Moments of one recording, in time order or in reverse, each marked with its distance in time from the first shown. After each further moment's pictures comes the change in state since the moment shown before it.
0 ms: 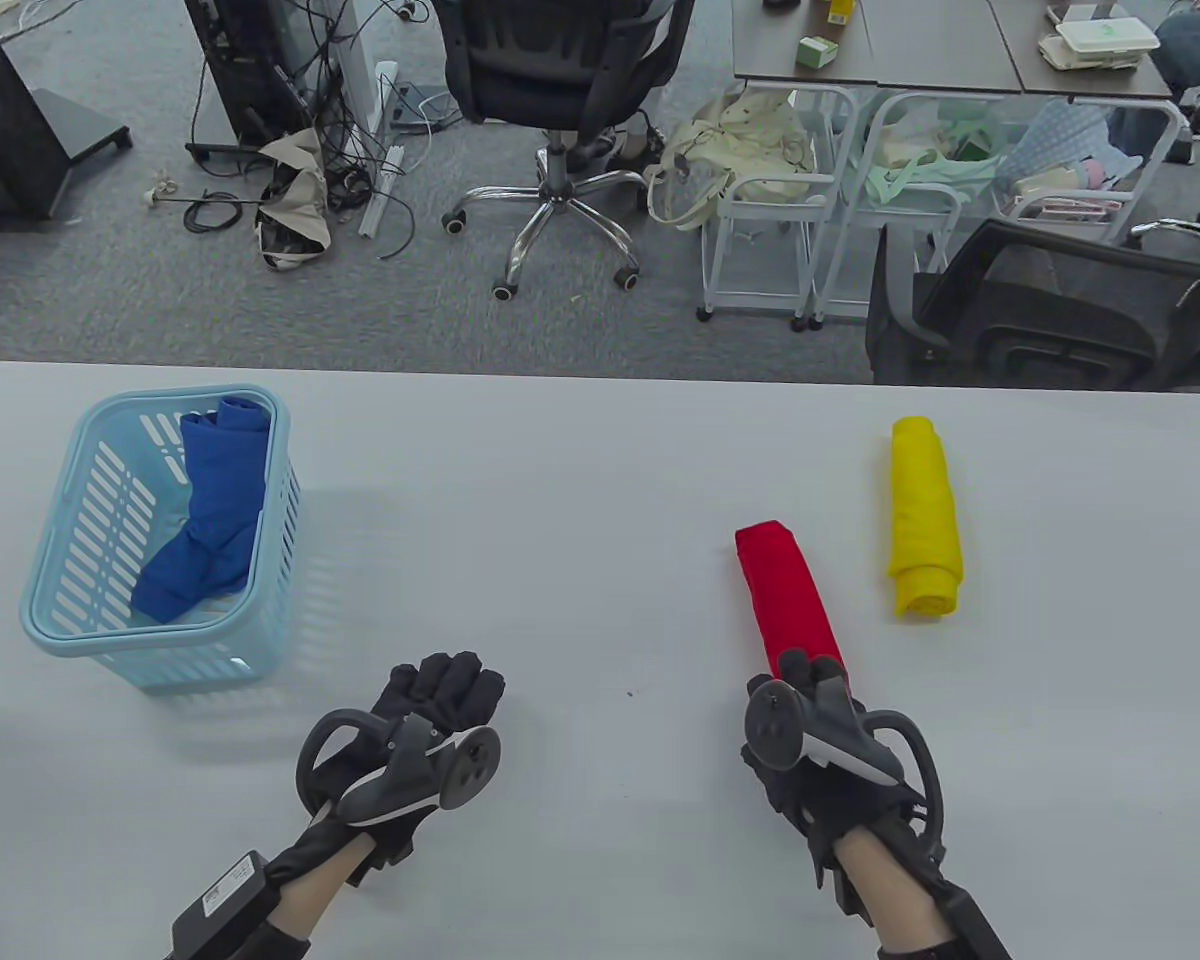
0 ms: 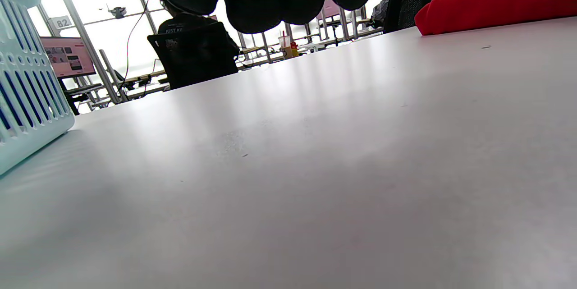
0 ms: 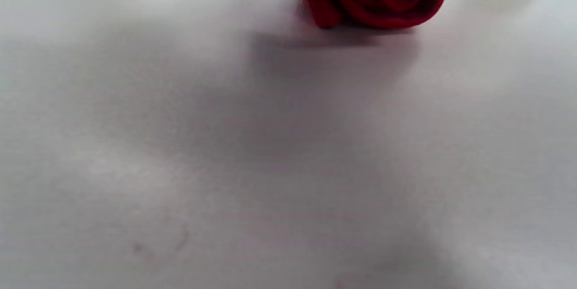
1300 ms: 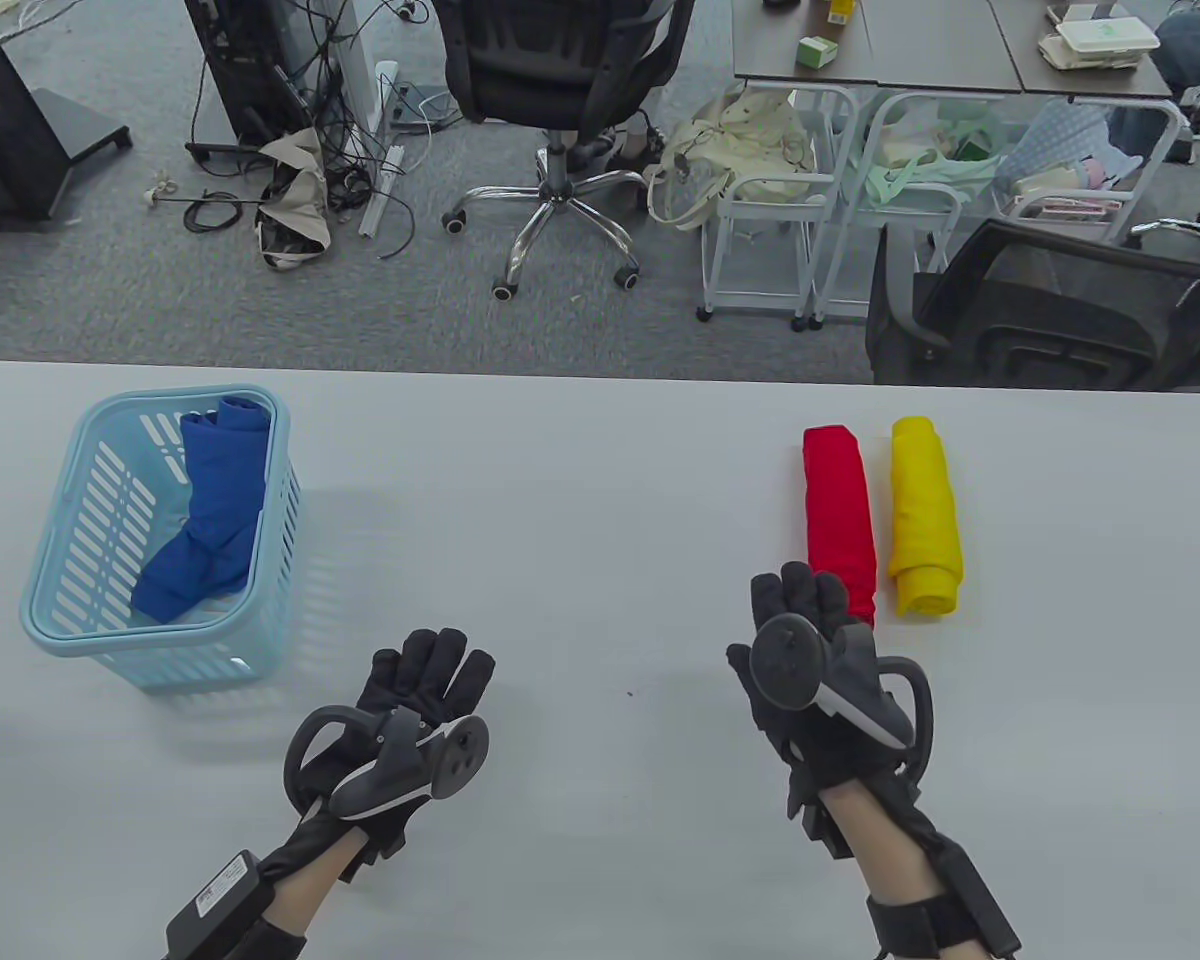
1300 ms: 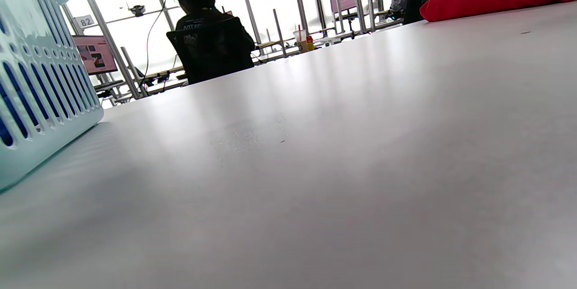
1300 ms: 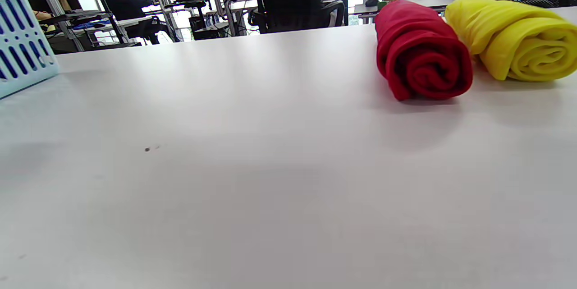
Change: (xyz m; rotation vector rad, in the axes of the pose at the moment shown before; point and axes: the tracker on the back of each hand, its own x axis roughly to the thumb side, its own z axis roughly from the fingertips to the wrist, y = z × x) left_hand -0.010 -0.003 -0.002 -0.017 0.059 -0.024; right_hand 0.004 -0.058 0.023 -0.310 -0.028 -0.187
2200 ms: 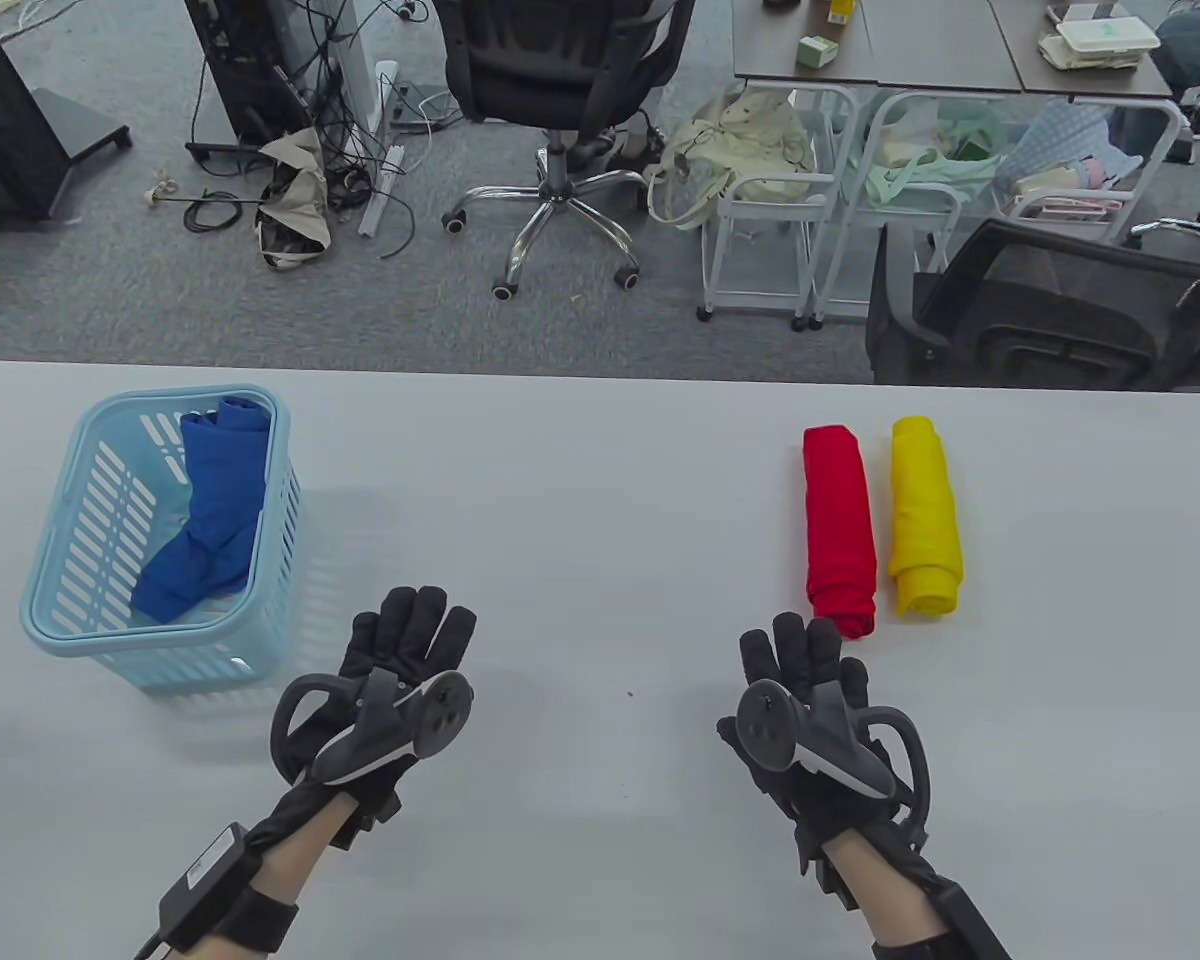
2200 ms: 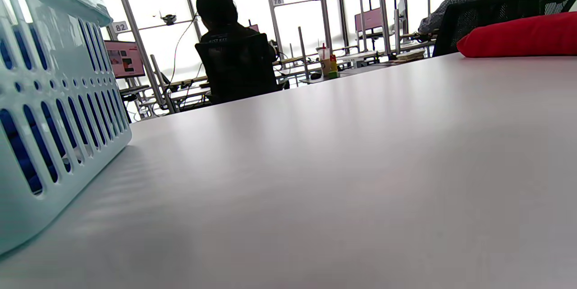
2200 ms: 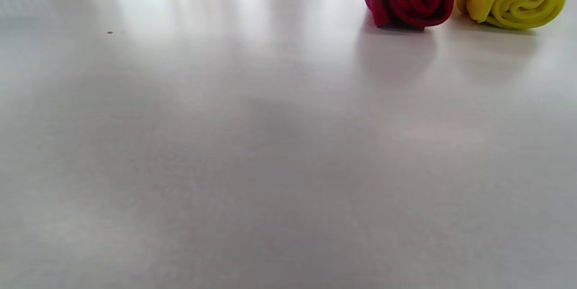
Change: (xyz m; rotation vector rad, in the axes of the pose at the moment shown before) left_hand -0.032 0.039 -0.015 0.064 0.085 0.066; right_hand -0.010 0.047 0.001 0.089 0.020 0.148
